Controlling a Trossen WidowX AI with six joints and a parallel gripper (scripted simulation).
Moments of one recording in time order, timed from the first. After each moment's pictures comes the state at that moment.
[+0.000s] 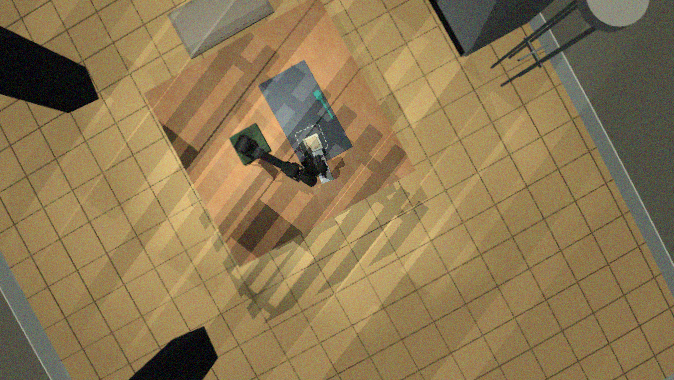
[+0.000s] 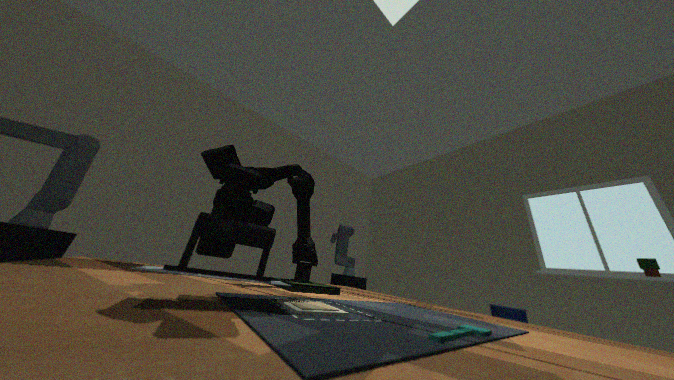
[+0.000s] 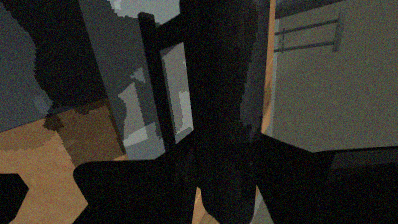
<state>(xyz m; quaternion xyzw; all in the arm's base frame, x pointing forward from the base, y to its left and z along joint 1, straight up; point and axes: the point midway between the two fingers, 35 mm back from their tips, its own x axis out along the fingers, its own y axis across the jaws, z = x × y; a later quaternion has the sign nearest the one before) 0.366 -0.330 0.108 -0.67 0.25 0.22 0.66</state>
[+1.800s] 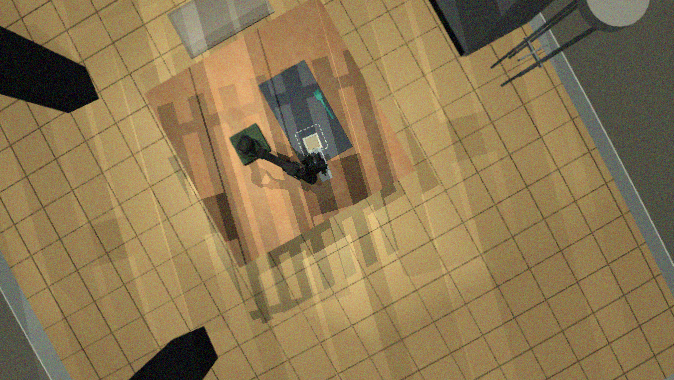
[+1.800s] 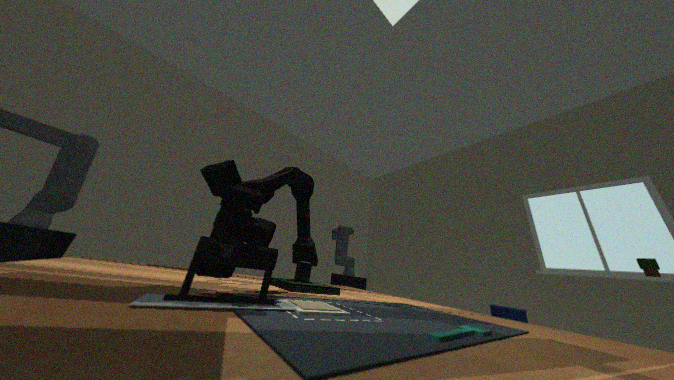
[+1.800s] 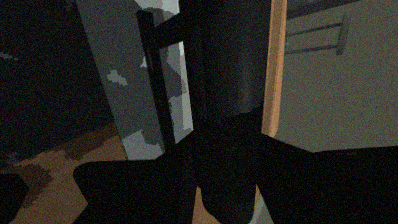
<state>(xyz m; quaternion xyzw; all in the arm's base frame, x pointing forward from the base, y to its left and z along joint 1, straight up) 0.369 -0.318 0.072 -0.67 0.25 0.23 0.66</state>
